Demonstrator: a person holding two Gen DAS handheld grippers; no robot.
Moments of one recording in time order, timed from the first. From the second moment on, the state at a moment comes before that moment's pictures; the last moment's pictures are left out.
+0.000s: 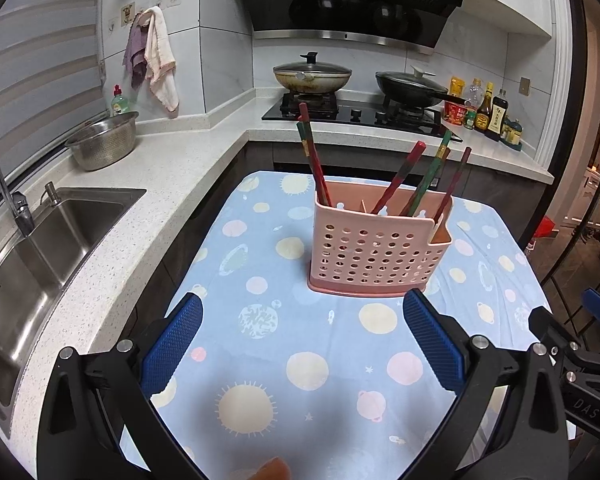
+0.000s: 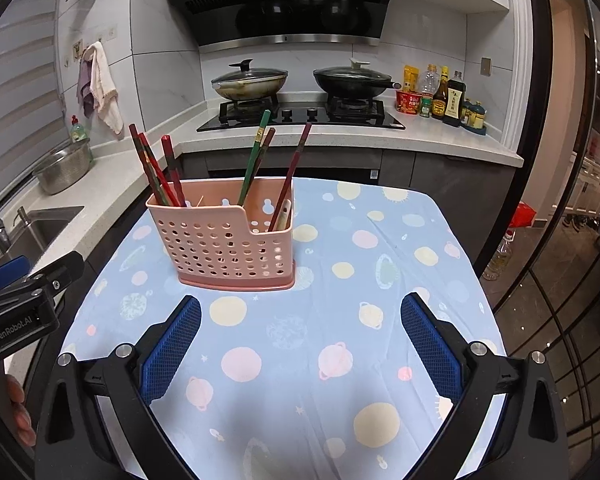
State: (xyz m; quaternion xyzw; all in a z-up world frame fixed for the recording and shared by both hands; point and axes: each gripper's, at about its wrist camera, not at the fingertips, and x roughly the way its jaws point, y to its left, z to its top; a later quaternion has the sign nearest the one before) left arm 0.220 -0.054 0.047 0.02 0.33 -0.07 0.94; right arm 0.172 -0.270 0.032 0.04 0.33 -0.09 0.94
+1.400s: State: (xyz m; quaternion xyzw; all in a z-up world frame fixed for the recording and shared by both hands) left arm 0.213 -0.055 0.034 0.03 0.33 -0.05 0.94; right arm 0.169 -0.258 0.013 0.03 0.35 -0.09 0.93
